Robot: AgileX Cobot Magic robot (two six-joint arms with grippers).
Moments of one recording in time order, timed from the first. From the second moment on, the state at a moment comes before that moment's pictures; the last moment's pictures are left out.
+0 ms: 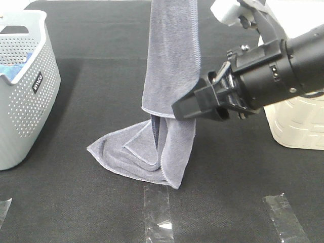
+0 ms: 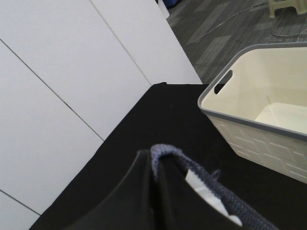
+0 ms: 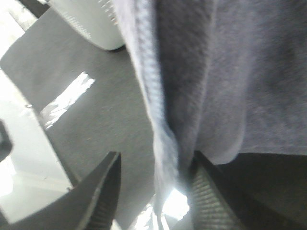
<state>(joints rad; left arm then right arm) -0.78 1.57 -1.71 0.28 0.40 0.28 0.51 1.33 -0.78 0.94 0.55 -0.88</state>
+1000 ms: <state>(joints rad) -0.78 1.57 -1.71 0.28 0.40 0.28 0.51 1.46 -0.78 0.86 0.37 -0.64</state>
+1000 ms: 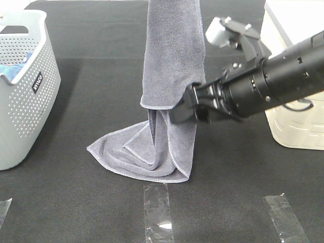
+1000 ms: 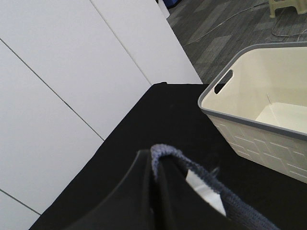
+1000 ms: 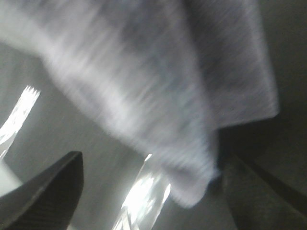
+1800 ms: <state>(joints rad) -0.78 1.57 -1.71 0.28 0.40 0.28 0.51 1.46 -0.85 0.86 0.27 -0.65</state>
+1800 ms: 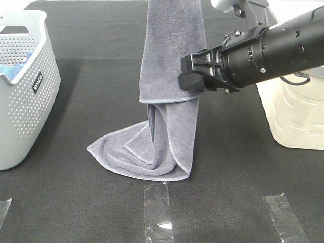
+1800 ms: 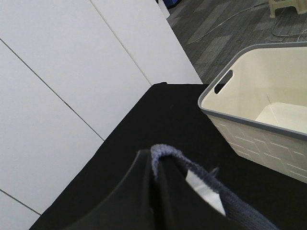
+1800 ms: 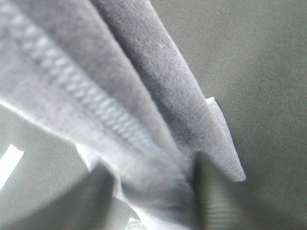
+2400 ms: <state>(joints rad) -0.78 1.57 -1.71 0.37 0.48 0.28 0.51 1.35 -0.85 0.80 0.32 -0.62</state>
